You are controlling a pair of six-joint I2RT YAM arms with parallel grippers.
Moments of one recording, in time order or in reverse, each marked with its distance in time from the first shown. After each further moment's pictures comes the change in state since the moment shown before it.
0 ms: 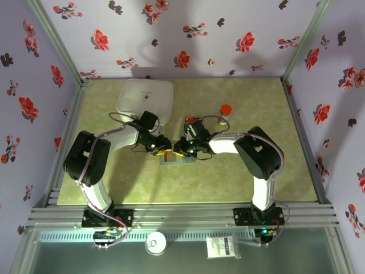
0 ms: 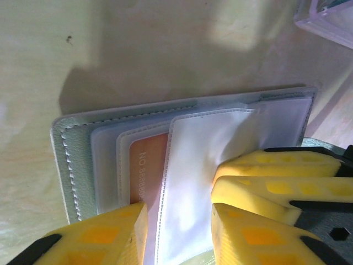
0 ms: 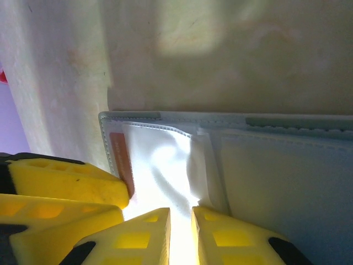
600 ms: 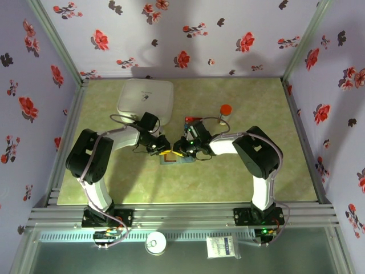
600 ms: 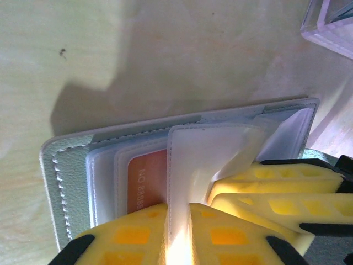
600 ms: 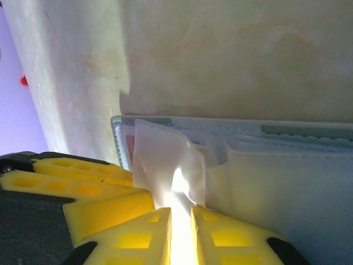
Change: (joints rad) left arm 0.000 0.026 -0.015 0.064 0.018 -0.034; right arm -0.006 0.014 -0.027 0.097 -0.034 0.049
